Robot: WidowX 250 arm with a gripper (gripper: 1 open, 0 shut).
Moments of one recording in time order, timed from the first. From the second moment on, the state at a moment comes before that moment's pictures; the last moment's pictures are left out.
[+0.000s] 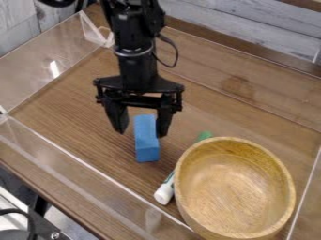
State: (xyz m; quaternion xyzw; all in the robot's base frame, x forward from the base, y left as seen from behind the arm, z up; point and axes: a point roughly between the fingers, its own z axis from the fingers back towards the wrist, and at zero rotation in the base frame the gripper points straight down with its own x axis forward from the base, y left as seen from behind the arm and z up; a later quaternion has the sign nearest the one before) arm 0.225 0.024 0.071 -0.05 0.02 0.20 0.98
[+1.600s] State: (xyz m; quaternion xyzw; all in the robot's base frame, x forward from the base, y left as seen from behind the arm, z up) arm 0.226 0.024 0.060 -0.06 0.01 0.23 0.97
